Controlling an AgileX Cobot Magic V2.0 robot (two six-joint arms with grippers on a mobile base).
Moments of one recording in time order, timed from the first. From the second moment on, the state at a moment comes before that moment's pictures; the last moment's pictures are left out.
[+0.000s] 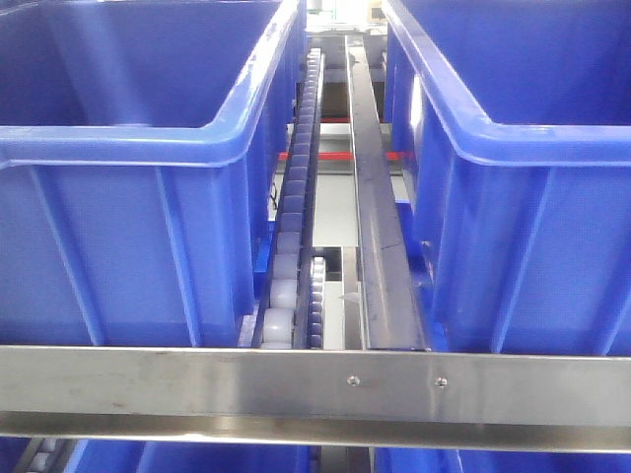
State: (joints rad) left arm -0.13 0.27 -0.42 0.06 0.47 -0.04; right arm 0.22 -0.01 -0.34 -0.24 0.48 0.20
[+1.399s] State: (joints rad) left arm -0.03 0.00 0.00 -0.09 0.23 -0.04; right arm 0.22 -0.01 -0.34 -0.24 0.48 0.19
